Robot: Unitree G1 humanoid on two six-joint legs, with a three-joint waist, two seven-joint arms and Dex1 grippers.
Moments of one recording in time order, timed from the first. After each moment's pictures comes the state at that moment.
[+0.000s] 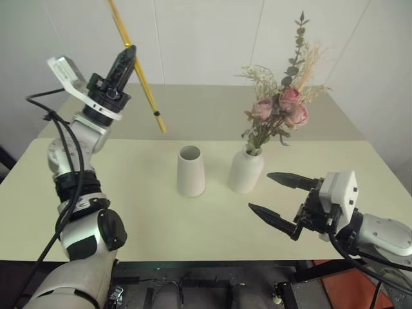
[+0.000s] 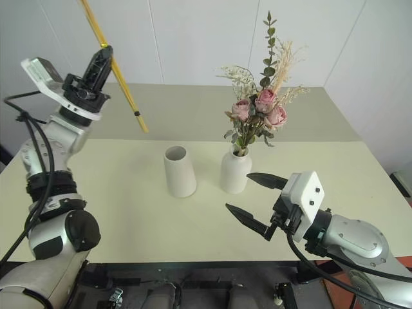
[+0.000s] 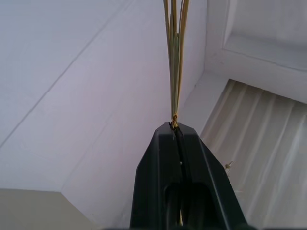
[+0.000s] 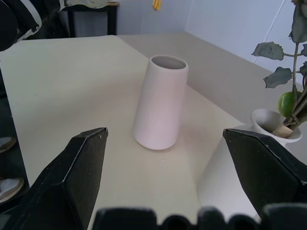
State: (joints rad) left arm -1.05 0.39 0.58 0.55 -0.94 0.71 -0.92; right arm 0.05 -0.73 -0.24 -0.82 0.67 0.49 0.64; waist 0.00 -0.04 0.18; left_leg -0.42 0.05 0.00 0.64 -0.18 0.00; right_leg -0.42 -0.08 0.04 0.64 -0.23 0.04
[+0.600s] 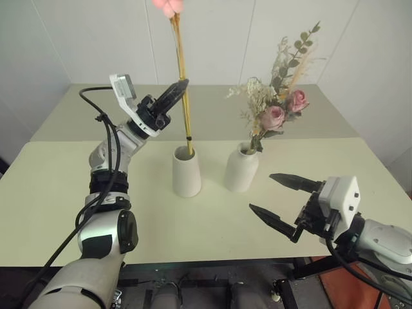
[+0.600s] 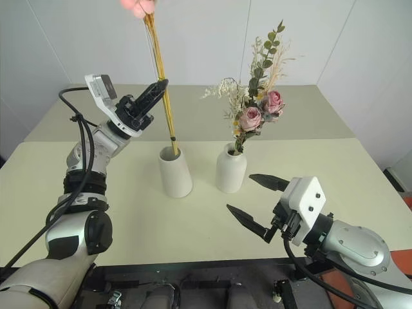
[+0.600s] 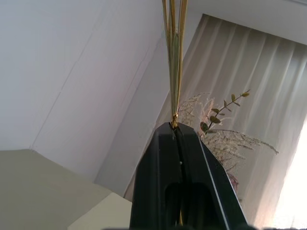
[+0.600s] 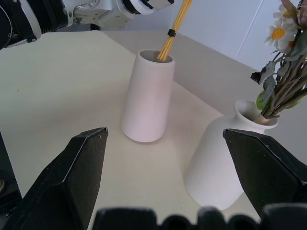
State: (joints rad) left arm -1.04 0.33 0.33 0.66 -0.74 0.50 -1.19; right arm 0.09 -0.72 -0.26 -0.86 0.64 0.48 0.61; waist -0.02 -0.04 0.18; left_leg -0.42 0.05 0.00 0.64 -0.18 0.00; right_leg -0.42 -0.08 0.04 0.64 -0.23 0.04
